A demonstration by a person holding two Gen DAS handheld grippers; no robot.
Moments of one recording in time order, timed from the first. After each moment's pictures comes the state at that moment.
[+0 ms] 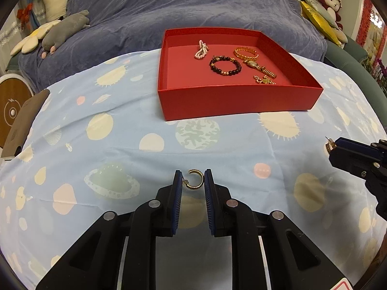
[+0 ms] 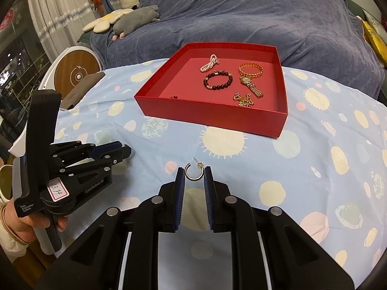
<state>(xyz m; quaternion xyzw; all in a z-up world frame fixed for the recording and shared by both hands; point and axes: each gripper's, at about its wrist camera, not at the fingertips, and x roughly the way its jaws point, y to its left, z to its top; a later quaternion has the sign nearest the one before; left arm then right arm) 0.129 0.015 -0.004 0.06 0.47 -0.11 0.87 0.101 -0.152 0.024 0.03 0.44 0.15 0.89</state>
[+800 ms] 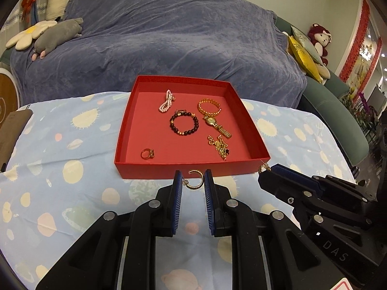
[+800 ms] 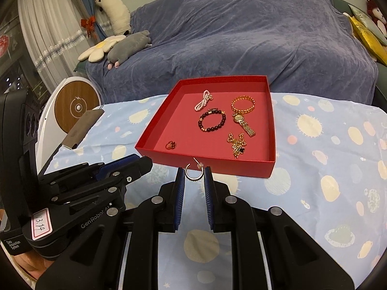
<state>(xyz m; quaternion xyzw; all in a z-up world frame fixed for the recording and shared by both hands) 0.153 -0.026 0.068 -0.03 0.42 -0.16 0.89 0.136 -0.169 0.070 0.08 0.39 0.13 0.91</state>
